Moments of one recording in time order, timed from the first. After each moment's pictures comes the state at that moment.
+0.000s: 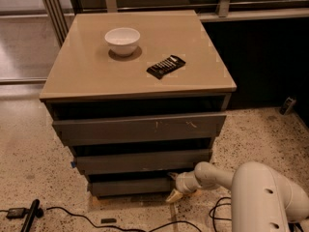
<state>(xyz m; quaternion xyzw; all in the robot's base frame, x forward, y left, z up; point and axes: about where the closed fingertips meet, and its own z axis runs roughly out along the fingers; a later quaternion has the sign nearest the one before) 0.580 -0.083 0.186 -0.64 0.68 0.19 0.28</state>
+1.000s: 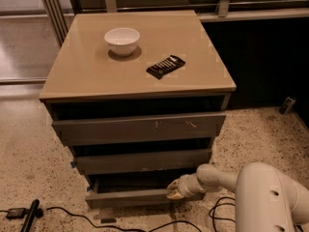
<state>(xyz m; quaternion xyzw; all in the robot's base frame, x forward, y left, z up) 0.571 -0.084 0.191 -0.64 0.68 0.20 0.29</state>
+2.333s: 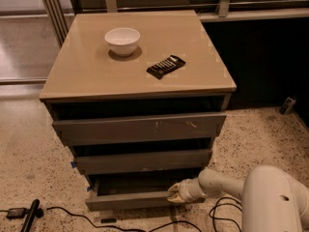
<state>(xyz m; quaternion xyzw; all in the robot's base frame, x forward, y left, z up) 0.546 -0.091 0.190 -0.63 0.69 0.20 0.29</state>
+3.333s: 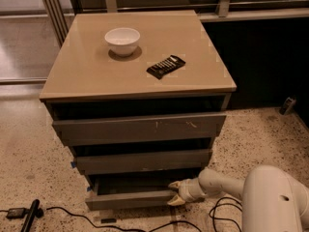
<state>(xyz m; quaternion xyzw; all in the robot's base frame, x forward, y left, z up) 0.546 -0.091 0.190 -0.63 0.69 0.20 0.29</state>
